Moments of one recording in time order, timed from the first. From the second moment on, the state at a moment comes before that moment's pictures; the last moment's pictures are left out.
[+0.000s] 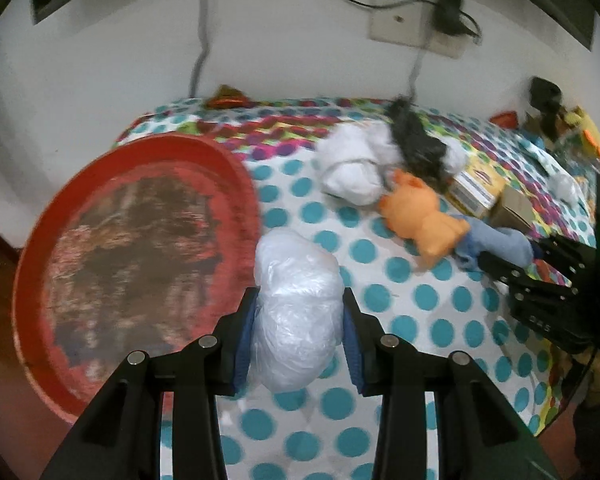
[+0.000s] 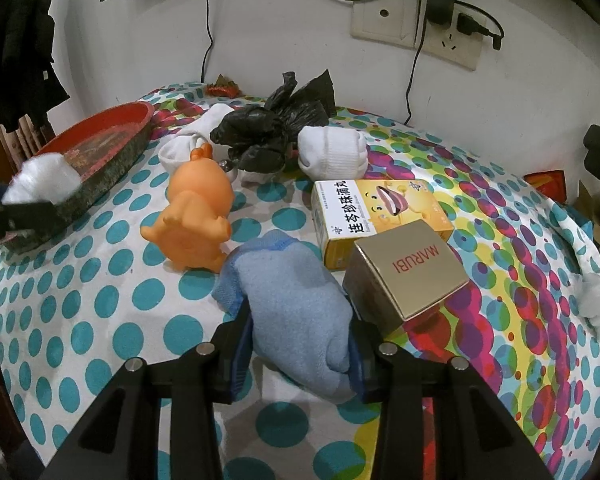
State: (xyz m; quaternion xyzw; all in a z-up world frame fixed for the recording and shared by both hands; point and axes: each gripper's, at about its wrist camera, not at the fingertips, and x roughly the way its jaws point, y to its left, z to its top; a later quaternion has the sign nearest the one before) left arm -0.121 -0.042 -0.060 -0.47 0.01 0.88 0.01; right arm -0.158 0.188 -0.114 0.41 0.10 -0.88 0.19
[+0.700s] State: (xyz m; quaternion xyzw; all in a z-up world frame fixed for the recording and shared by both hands) left arm -0.126 -0.228 -0.079 -0.49 -0.04 0.85 -0.17; right arm -0.157 0.184 -0.114 0.41 0.12 -0.88 0.19
